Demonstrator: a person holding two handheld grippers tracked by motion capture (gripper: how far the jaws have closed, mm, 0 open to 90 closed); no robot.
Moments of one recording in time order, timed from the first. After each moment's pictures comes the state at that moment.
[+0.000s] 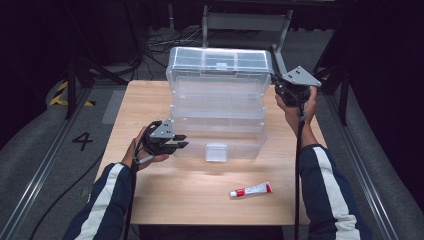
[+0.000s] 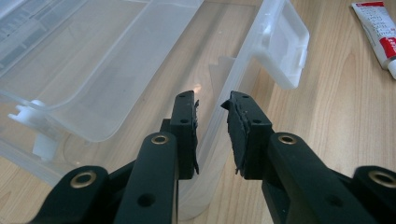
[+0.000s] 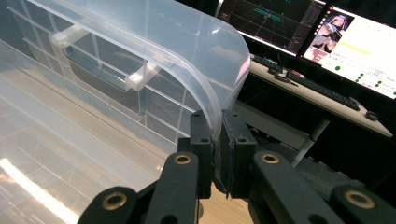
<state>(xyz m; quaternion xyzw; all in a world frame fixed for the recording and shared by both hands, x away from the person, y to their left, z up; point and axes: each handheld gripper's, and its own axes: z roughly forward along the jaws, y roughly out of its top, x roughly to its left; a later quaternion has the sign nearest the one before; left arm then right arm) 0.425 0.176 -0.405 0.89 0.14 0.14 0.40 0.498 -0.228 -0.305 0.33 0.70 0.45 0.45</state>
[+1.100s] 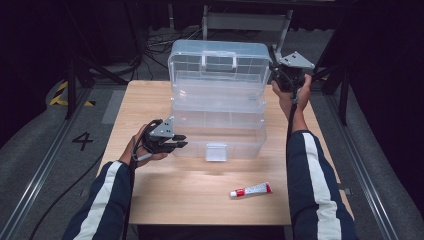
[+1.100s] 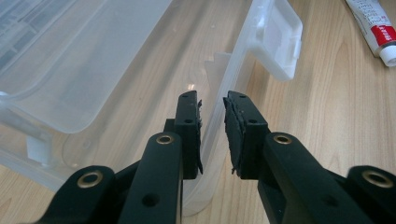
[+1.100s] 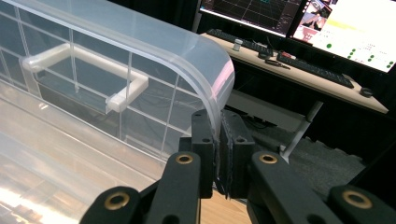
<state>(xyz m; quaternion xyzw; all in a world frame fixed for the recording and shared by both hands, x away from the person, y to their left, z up) 0.431 0.177 -0.401 0.90 0.12 0.13 0.39 0.542 -0.220 -0.295 0.39 0.69 0.44 0.43</state>
